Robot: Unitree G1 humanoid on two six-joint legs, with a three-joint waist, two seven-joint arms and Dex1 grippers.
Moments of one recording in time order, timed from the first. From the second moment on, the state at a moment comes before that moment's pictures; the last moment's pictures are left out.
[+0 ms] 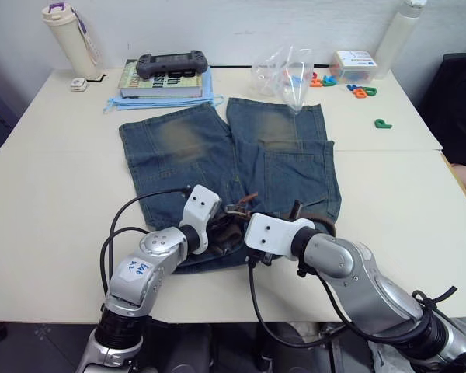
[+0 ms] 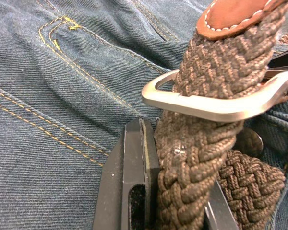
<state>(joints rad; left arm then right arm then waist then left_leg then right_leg) -0.31 0.25 -0.14 -0.41 -0.27 0.93 -0.30 -0.44 -0.63 0.63 -0.74 -0.33 0.87 0.55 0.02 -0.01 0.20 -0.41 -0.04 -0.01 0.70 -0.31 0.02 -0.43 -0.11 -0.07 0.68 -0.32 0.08</state>
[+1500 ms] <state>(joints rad) -0.31 0.33 -0.24 -0.39 -0.17 0.75 -0.33 -0.52 -0.65 0.47 -0.50 -0.49 0.34 0.75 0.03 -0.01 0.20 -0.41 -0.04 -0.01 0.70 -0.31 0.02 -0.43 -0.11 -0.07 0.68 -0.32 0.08</state>
